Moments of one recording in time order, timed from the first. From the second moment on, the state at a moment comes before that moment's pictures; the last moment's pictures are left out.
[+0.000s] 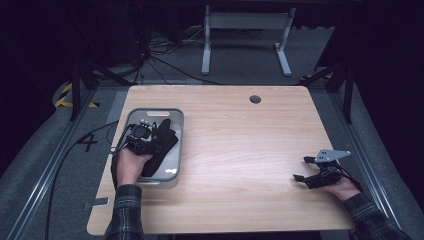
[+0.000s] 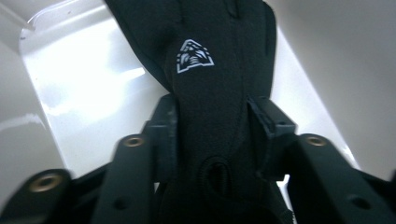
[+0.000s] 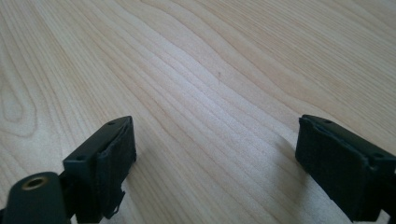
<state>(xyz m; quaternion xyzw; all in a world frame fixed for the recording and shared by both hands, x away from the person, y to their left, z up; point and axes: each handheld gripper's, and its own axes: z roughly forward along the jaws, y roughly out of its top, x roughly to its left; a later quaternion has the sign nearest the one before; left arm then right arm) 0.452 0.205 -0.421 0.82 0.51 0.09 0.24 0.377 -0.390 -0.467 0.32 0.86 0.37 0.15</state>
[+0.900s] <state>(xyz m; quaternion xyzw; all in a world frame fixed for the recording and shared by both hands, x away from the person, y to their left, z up) 0.439 0.198 -0.385 0.78 0.51 0.13 0.33 0.377 -0.390 -0.467 0.32 0.86 0.37 0.15</state>
